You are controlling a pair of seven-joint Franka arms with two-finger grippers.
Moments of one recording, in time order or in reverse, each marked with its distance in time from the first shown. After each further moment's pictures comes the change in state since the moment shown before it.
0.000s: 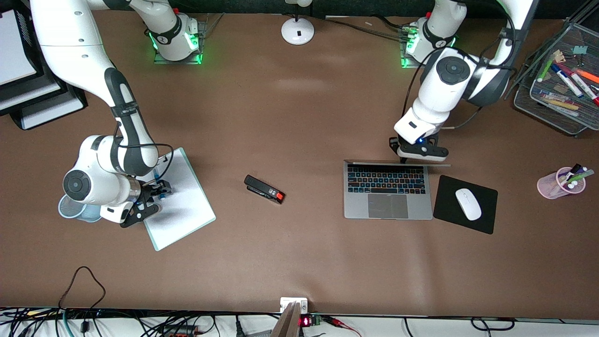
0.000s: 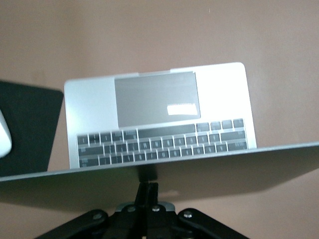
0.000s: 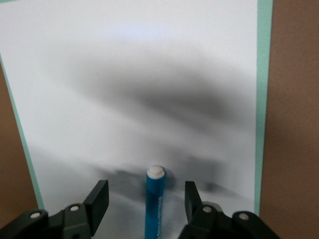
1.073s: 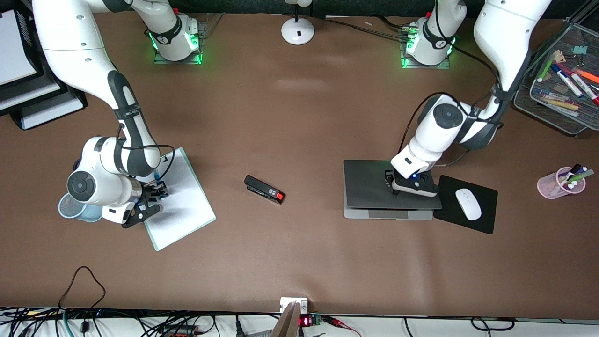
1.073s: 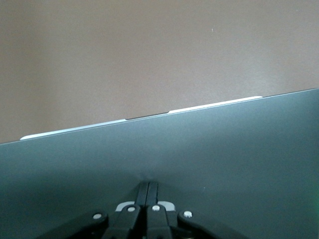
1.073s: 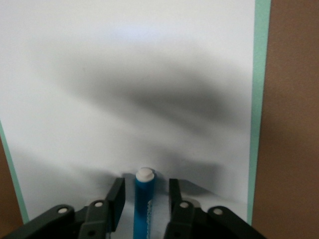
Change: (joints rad) left arm 0.025 0.348 0.033 0.187 0.163 0.196 0.001; right arm 0.000 0.012 -0.001 0.000 -0.021 0.020 -0.004
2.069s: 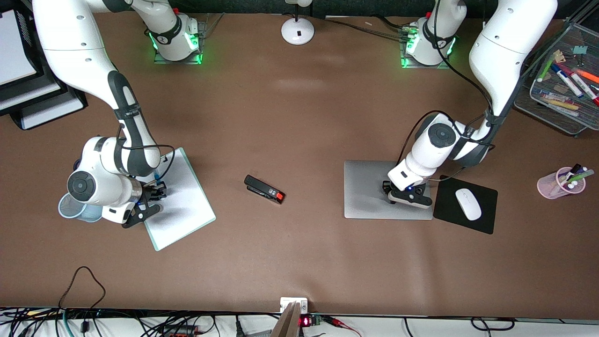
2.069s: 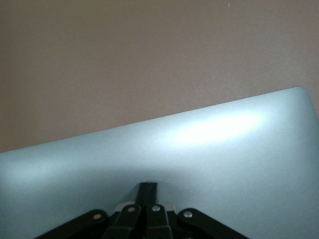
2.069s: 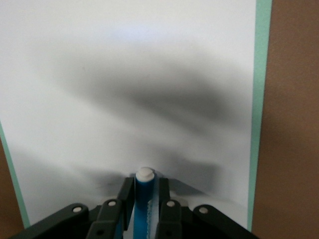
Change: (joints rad) left arm 0.000 0.143 0.025 0.083 0.095 0.041 0.001; right arm 0.000 0.000 0.000 -0.001 0.000 0.000 -0.001
